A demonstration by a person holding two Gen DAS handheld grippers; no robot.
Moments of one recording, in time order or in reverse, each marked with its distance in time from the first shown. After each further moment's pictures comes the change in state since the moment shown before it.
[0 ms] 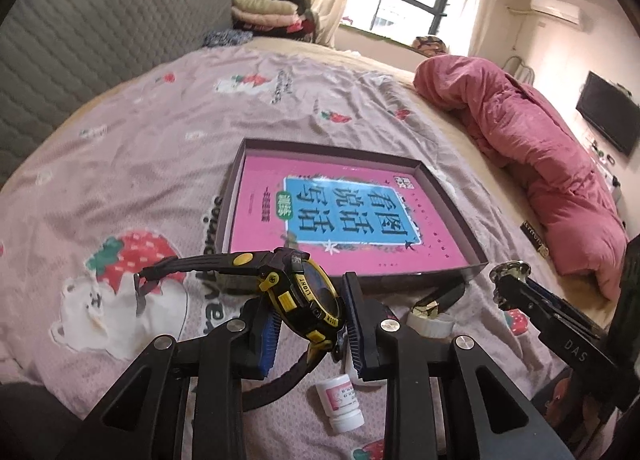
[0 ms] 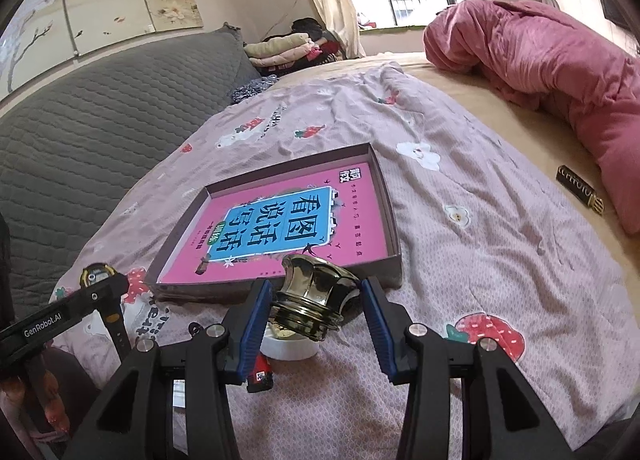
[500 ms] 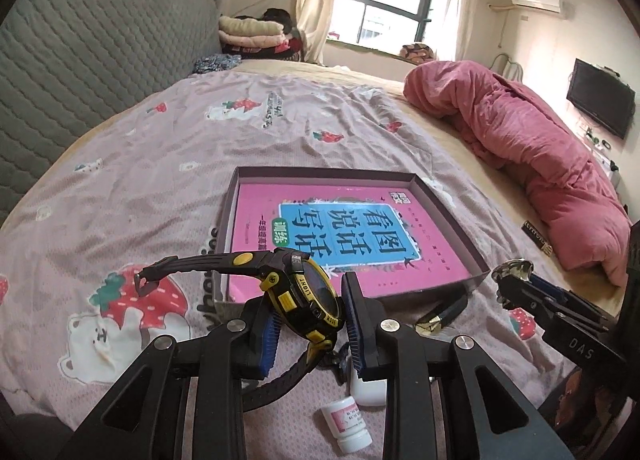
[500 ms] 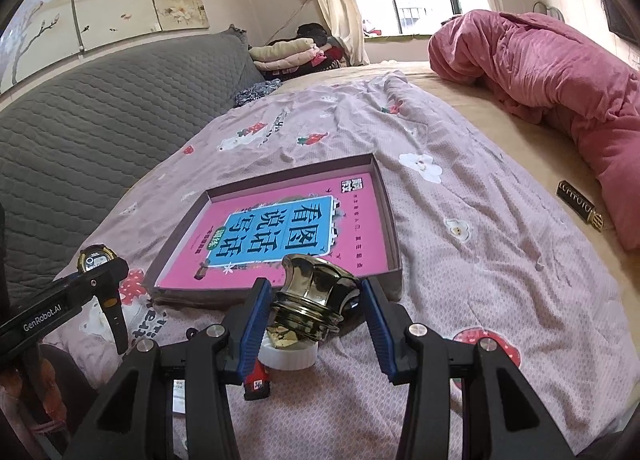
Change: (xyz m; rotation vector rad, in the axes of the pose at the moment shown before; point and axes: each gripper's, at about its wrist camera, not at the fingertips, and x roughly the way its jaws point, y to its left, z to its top) left arm 0.000 -0.008 0.009 0.070 -0.065 0.006; right arm 0.001 0.001 0.006 -0.029 -0.026 -0.014
